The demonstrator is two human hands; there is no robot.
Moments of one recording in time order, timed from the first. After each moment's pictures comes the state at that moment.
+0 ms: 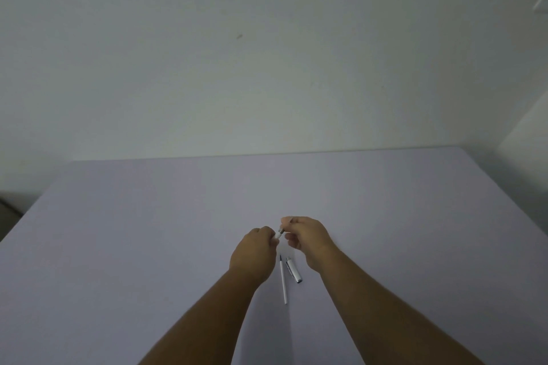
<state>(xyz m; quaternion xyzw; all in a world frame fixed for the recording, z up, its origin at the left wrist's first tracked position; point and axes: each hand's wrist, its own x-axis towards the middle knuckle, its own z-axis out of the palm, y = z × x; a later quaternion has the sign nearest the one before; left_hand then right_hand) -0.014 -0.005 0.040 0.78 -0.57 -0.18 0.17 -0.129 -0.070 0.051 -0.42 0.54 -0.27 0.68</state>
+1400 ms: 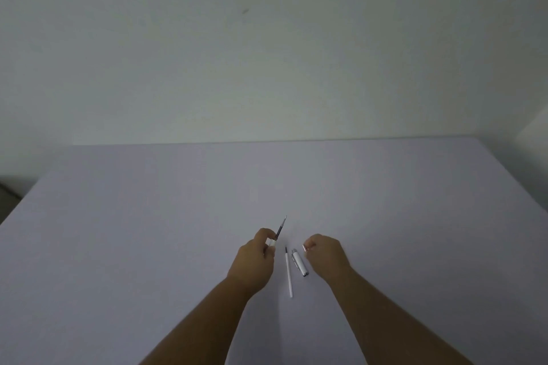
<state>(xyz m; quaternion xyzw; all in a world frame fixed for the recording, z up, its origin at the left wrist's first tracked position) -0.002 0.017 0.013 0.75 -0.50 -0.35 0.27 -0.155 -0.065 -0.014 -0.69 0.63 -0.06 0.36</state>
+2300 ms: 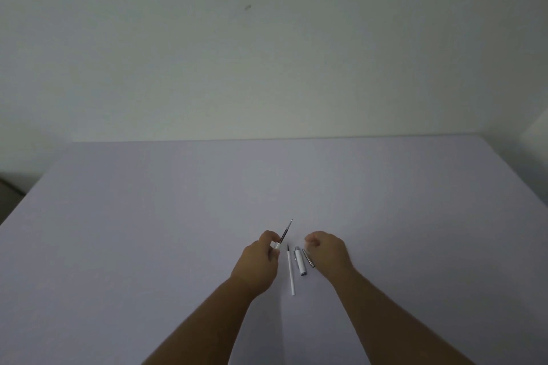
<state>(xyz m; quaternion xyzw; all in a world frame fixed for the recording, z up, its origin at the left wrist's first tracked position) -0.004 0.020 0.003 0.75 -0.52 -0.33 0.24 -0.156 -0.063 -0.021 -0.67 0.63 -0.13 0.38</state>
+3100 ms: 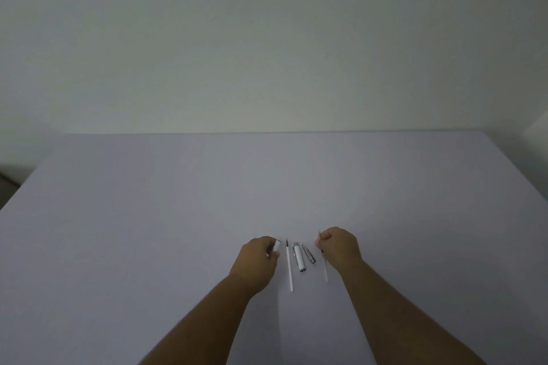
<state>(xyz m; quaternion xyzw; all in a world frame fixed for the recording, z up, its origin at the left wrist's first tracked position) -0.003 0.017 -0.006 0.76 -0.51 -0.32 0.23 -0.171 -0.079 -0.019 -0.62 0.68 -0.07 0.39</state>
